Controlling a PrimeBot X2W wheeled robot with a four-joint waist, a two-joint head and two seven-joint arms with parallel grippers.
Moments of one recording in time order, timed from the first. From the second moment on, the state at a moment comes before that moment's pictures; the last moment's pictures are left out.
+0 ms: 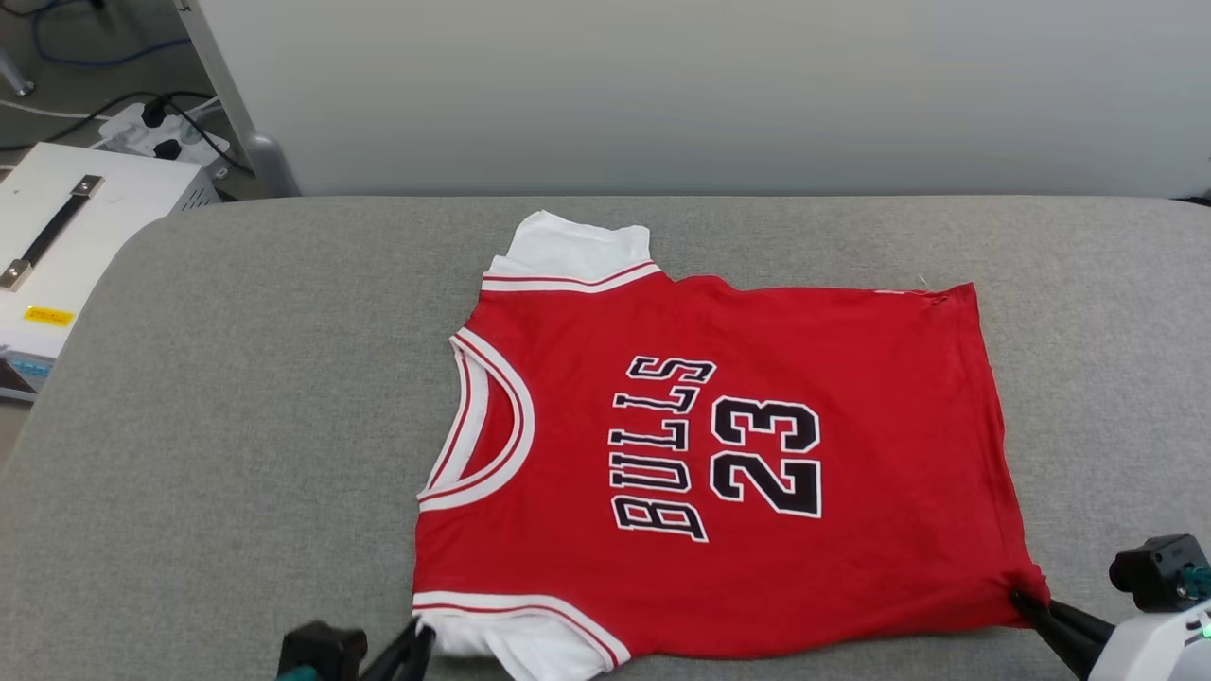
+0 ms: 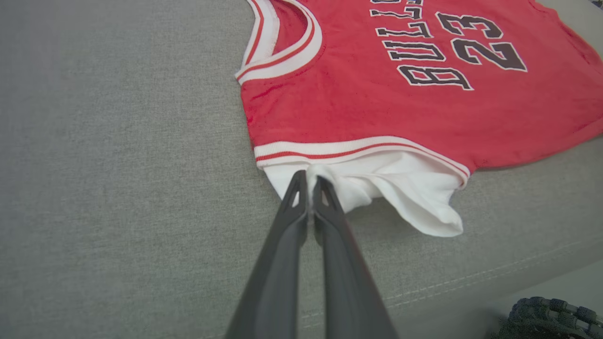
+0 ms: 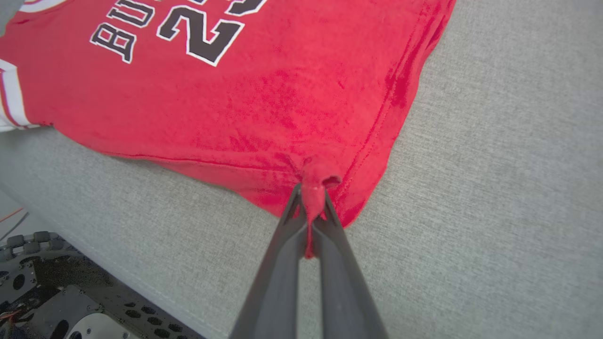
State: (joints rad) left arm 0.13 0.58 -0.63 -0.05 -0.67 0.22 -0.06; right arm -0.01 -0.76 0.57 0.17 0.80 0.13 0.05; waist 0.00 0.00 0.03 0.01
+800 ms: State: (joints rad) left arm -0.53 0.51 -0.62 0.44 -0.55 -0.01 -0.11; right arm -0.34 -0.62 0.43 0.22 0.76 0.13 0.13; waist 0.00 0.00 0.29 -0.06
